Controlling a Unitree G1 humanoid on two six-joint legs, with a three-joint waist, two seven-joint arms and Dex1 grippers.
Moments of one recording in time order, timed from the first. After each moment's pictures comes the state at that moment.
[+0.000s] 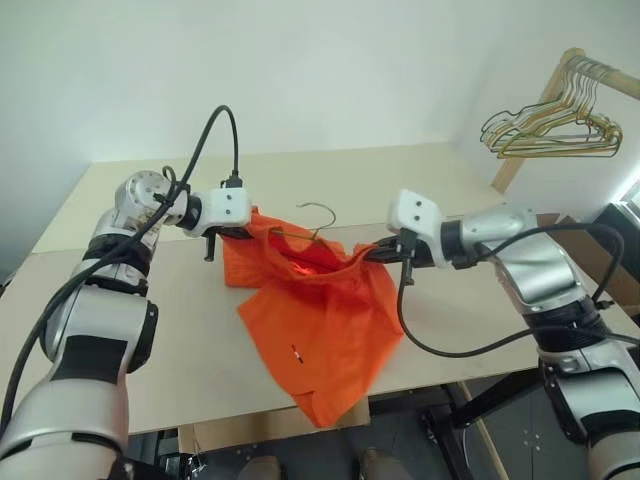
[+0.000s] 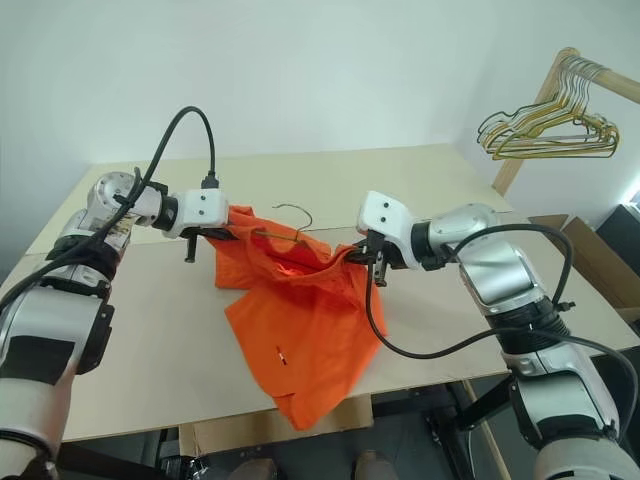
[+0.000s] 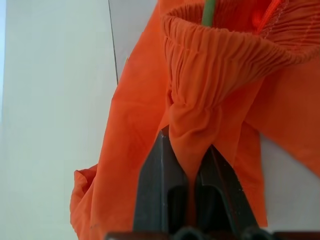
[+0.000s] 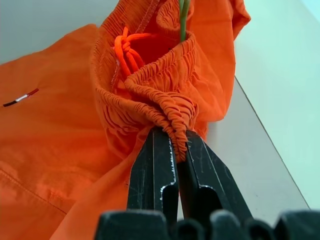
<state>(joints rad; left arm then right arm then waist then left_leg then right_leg) -1.18 0.62 -0.26 1.18 0.22 -0.53 -1.27 -0.80 -0.69 0.31 -0.04 0.16 0.58 1.12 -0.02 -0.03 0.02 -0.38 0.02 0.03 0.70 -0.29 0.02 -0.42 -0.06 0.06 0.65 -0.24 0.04</state>
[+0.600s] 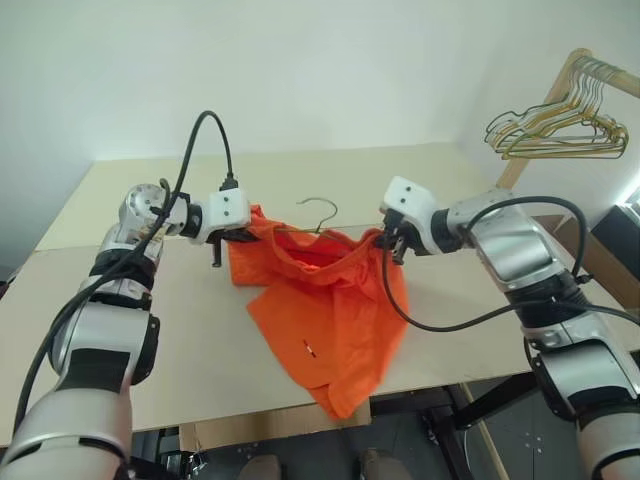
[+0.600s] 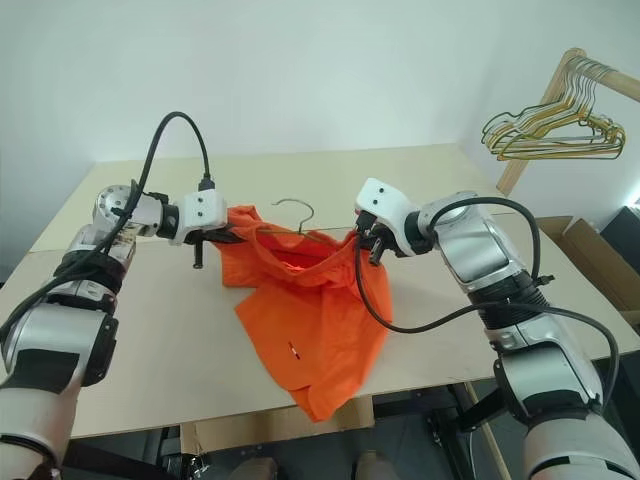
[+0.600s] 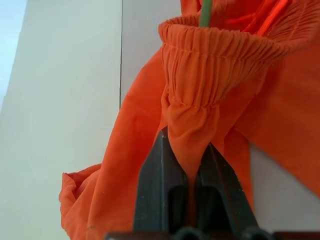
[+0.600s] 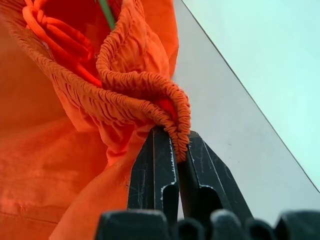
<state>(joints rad) -1.09 0.61 -0.18 1.10 0.15 -0.44 -1.27 -0.92 -0.66 0.38 0.10 0.04 0.78 1.00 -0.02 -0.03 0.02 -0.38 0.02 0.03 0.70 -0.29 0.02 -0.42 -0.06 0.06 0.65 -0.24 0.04</state>
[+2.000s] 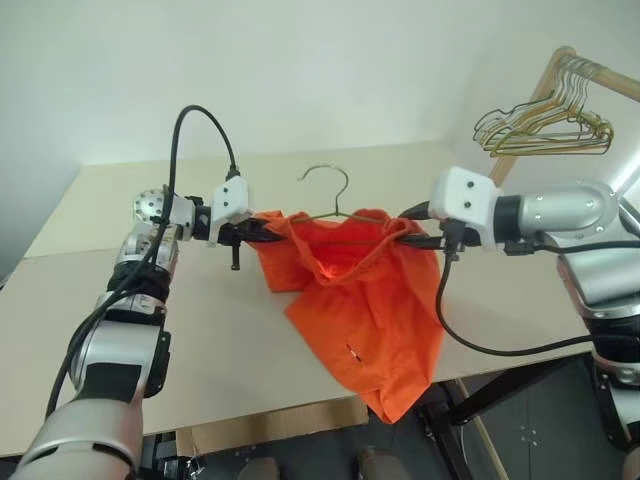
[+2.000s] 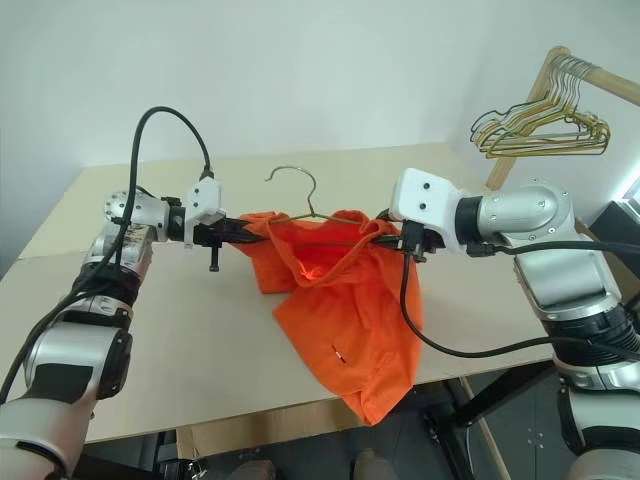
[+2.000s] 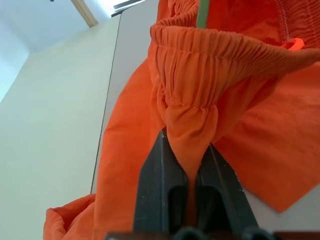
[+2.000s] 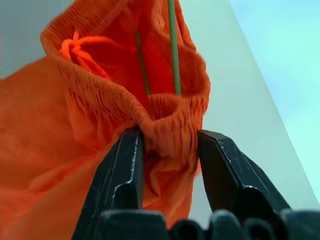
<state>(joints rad) -0.98 0.54 -0.10 0.87 -0.07 -0.28 -1.44 -0.74 -0.87 0.17 -0.23 0.17 0.47 1.11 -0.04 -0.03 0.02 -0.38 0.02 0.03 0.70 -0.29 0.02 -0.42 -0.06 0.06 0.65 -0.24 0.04</state>
